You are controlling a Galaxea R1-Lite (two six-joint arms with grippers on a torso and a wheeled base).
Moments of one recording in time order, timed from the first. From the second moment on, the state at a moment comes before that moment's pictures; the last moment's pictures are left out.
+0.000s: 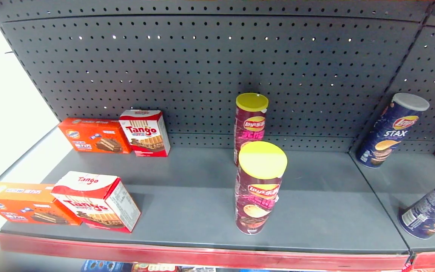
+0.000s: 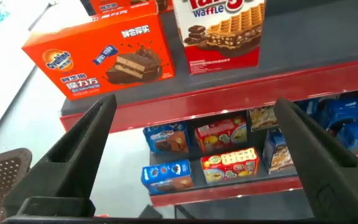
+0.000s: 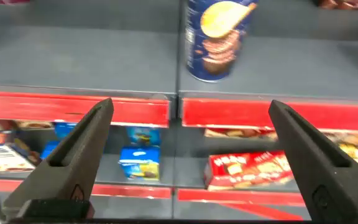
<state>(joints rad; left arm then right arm) -0.16 0.08 0.00 -0.07 0.07 0.20 0.29 0.06 -0.05 0.03 -0.34 -0.02</state>
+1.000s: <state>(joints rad) -0.16 0.08 0.00 -0.06 -0.01 0.18 0.02 0.03 -0.03 0.00 -0.10 -0.02</state>
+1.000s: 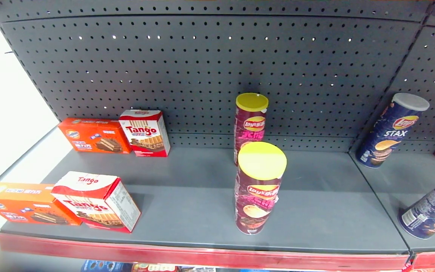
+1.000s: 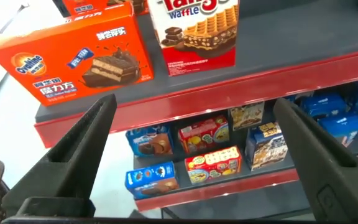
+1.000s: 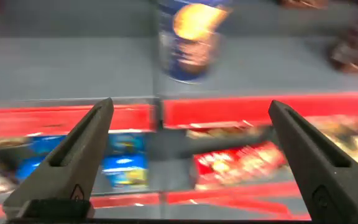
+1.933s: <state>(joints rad) 0.08 0.11 0.00 -0.06 -0.01 0.17 0.02 0.01 0.00 0.00 0.03 -0.01</state>
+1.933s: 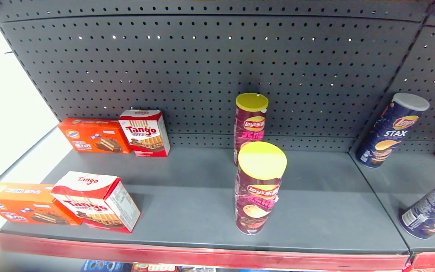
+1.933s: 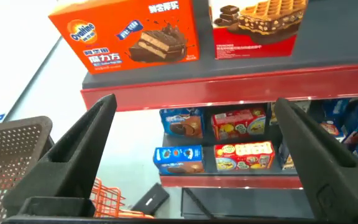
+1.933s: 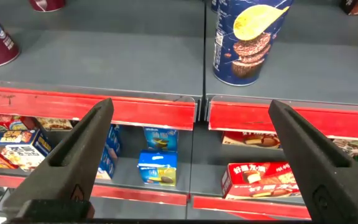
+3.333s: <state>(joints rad) 0.00 0.00 -0.03 0.01 -0.10 0.09 0.02 0.01 0.00 0.00 0.03 -0.01</state>
